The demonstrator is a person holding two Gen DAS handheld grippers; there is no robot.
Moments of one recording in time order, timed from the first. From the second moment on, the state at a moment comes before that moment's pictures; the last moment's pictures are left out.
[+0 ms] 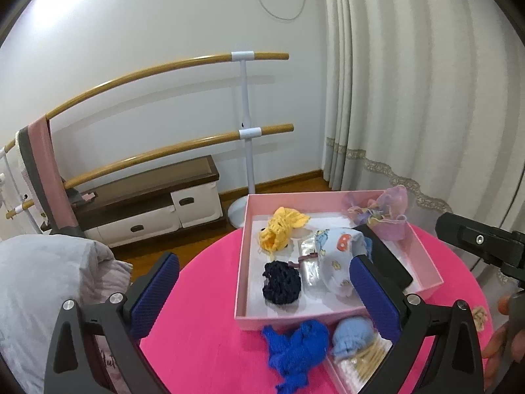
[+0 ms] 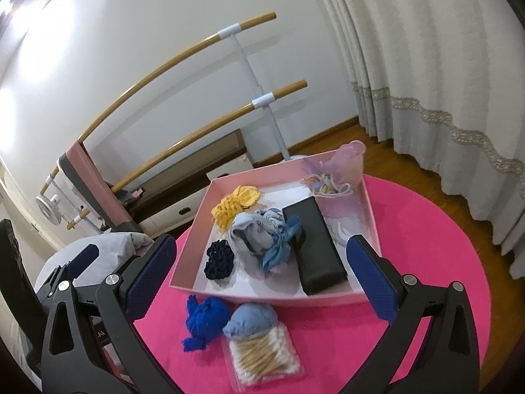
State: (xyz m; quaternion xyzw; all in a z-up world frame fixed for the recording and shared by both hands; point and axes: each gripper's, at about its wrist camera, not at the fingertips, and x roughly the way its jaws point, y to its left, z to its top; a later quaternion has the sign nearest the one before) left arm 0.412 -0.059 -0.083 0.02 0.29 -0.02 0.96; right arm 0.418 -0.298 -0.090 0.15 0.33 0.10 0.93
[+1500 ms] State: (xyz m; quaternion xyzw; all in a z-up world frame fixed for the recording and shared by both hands) left arm 0.233 -0.048 -0.065 -0.01 0.29 -0.03 0.96; right arm 0.246 -0.288 -0.084 0.03 0.27 -0.01 0.96
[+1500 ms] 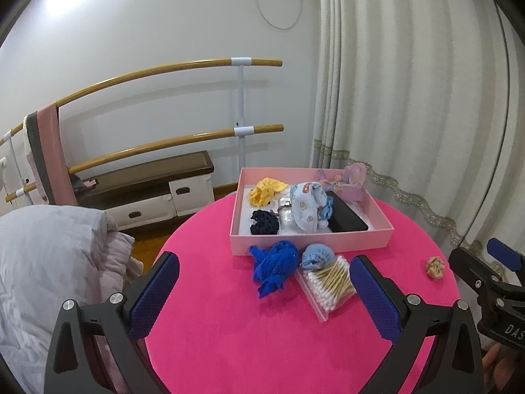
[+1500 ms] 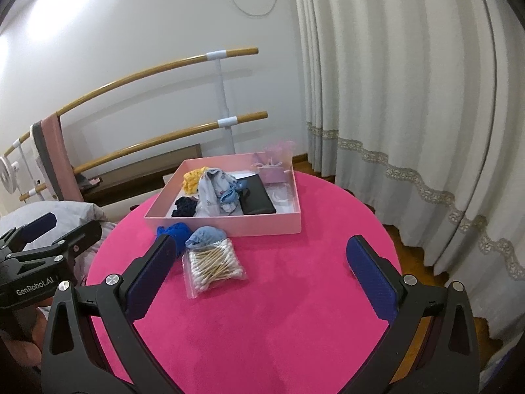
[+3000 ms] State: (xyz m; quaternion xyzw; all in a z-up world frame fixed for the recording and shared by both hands) left arm 0.283 -0.102 -0.148 -0.02 0.37 -0.06 0.92; right arm 0.260 -0.366 -0.150 0.07 0.35 -0.07 0.93
